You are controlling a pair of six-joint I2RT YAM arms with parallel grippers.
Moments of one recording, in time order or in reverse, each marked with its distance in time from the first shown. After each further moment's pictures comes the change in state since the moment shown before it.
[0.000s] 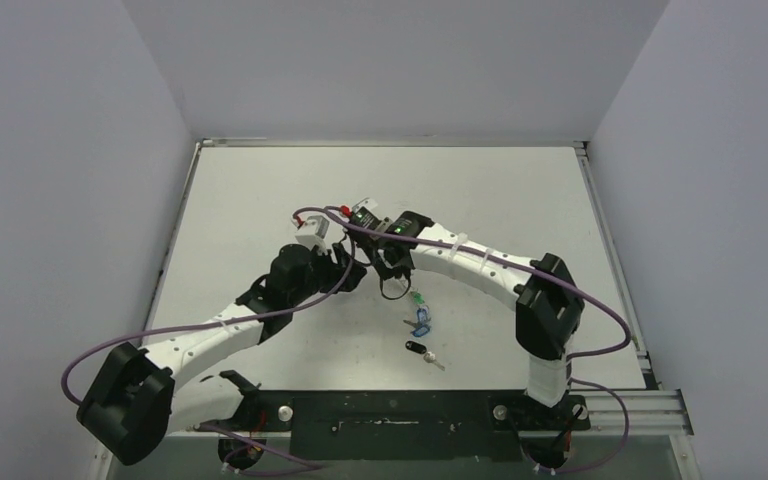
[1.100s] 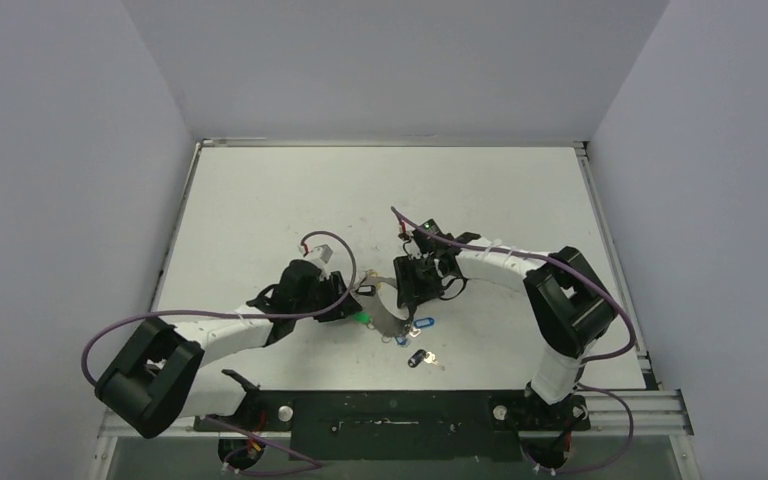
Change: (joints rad) left arm 0.037 0.098 -0.136 -0.053 0.127 -0.150; right arm -0.276 -0.098 -0.565 0.441 -0.622 0.105
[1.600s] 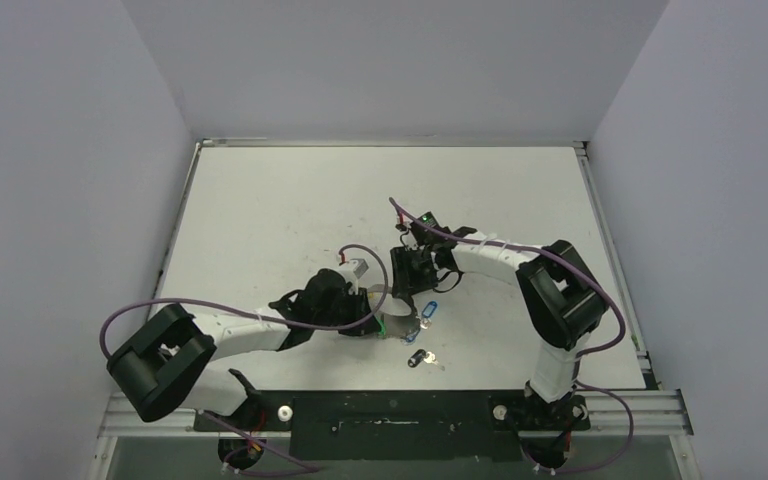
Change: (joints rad) left arm -0.196 0.122 0.036 0.063 0.052 0.051; right arm -0.018 0.064 0.060 0.057 -0.011 0.011
